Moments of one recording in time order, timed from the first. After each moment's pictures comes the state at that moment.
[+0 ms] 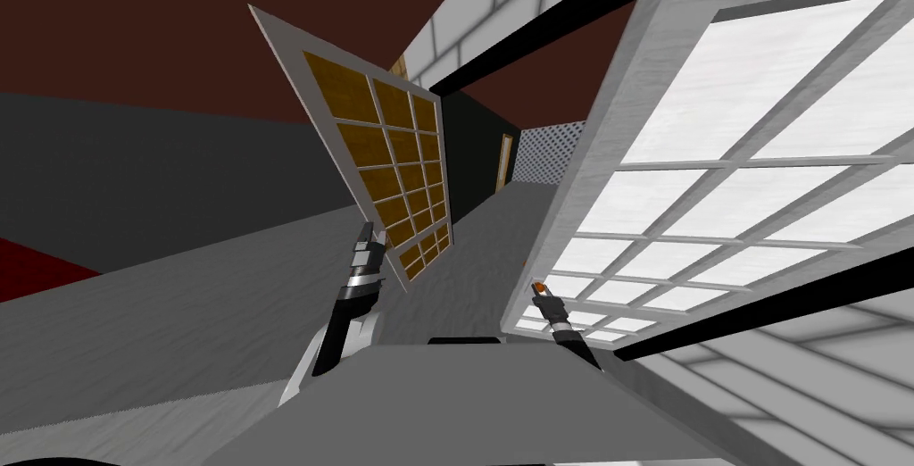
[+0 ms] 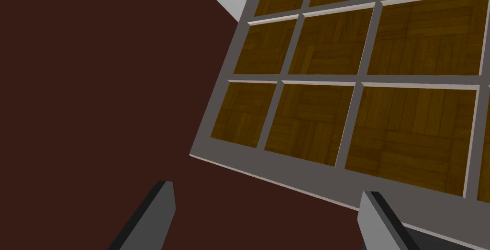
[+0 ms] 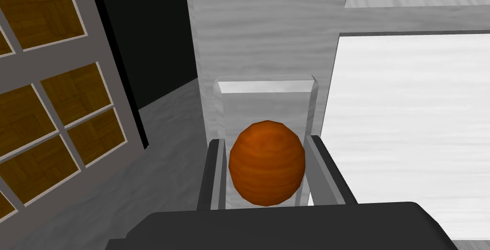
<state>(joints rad) 0.13 -0.46 0.35 -0.76 -0.53 -0.99 -1.68</state>
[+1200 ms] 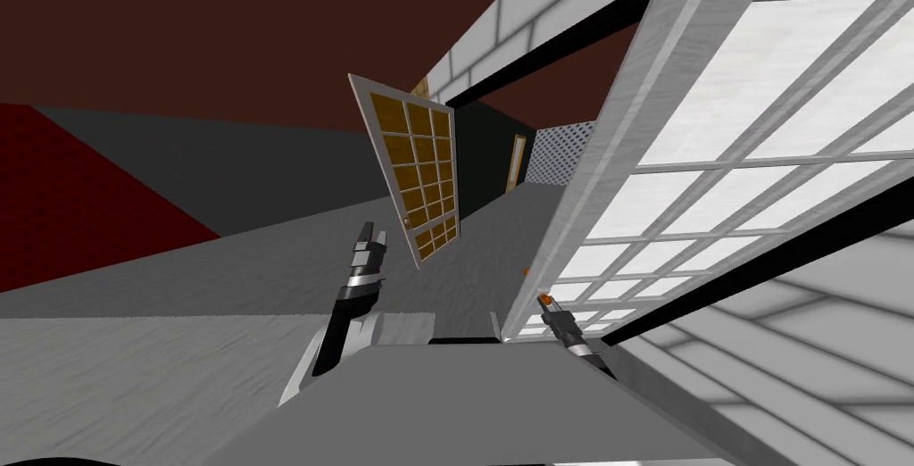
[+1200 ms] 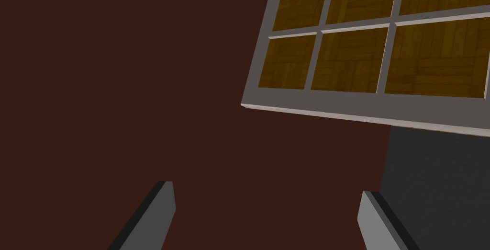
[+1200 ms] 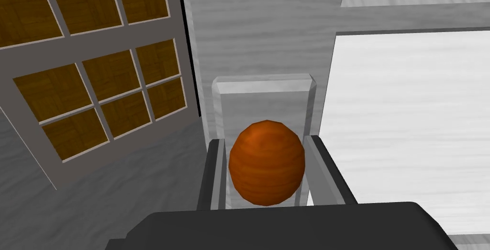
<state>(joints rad) 0.21 -0.54 0.45 -0.75 -0.48 -1.12 -1.77</state>
